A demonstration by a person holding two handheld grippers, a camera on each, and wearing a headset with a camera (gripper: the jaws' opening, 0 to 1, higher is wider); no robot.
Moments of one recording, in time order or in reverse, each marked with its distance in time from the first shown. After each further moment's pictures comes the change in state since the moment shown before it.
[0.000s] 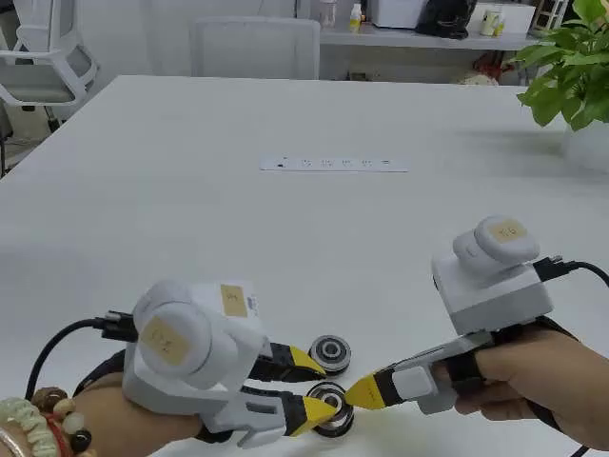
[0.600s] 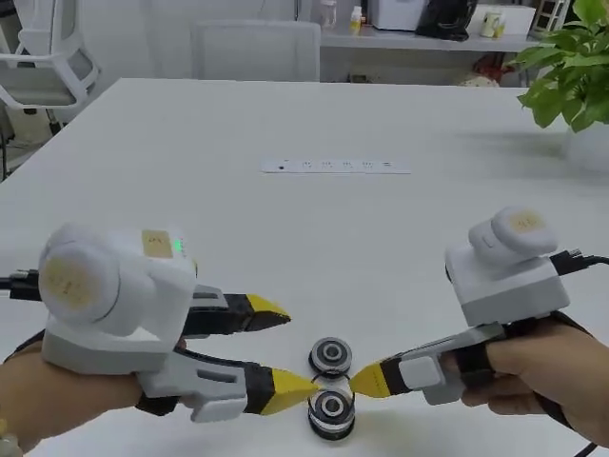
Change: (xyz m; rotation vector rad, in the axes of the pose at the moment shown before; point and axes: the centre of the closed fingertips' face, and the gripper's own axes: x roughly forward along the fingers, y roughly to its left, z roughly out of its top) left arm -0.042 0.008 0.028 -0.020 -0.067 0.020; right arm -0.010 0.003 0.011 -0.003 -0.054 -0.010
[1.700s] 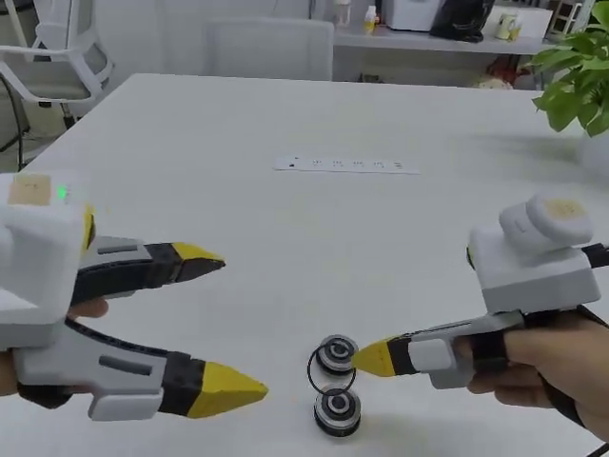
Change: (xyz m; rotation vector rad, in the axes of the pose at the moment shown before) left arm -0.075 0.005 0.006 -0.007 -0.010 0.112; right arm -0.008 0.015 0.020 -0.037 -0.081 0.026
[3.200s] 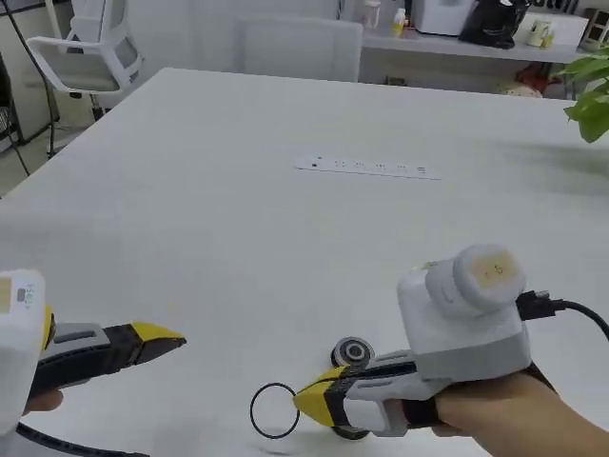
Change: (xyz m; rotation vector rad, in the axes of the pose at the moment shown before) left arm -0.013 -0.029 -0.057 -0.152 0.072 0.049; right arm 0.062 0.037 -0.020 -0.265 0.062 0.030
